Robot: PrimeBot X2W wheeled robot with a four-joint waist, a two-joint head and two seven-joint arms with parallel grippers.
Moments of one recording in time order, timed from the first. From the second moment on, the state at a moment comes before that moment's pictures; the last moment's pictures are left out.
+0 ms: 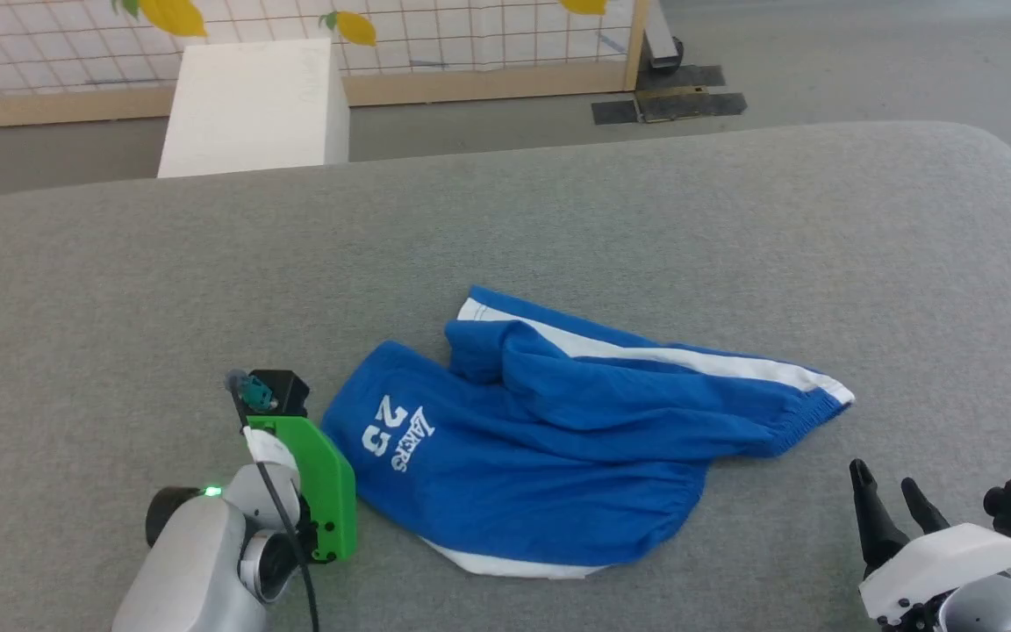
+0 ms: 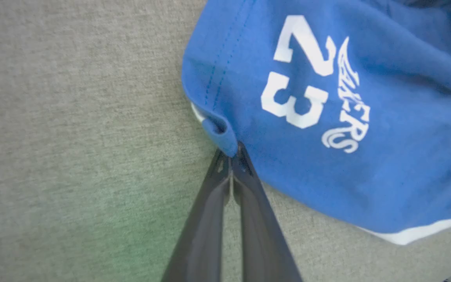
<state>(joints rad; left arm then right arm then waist) -0.34 0.21 -0.23 0.46 -0.44 -0.11 0.63 -0.02 -0.05 -0.20 0.29 0.43 0.13 0.09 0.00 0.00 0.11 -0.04</state>
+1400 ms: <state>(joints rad) 0.04 0.25 0.01 -0.13 -0.50 -0.10 0.07 -0.04 -0.05 -0.12 0.38 0.42 0.13 0.08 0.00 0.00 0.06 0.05</state>
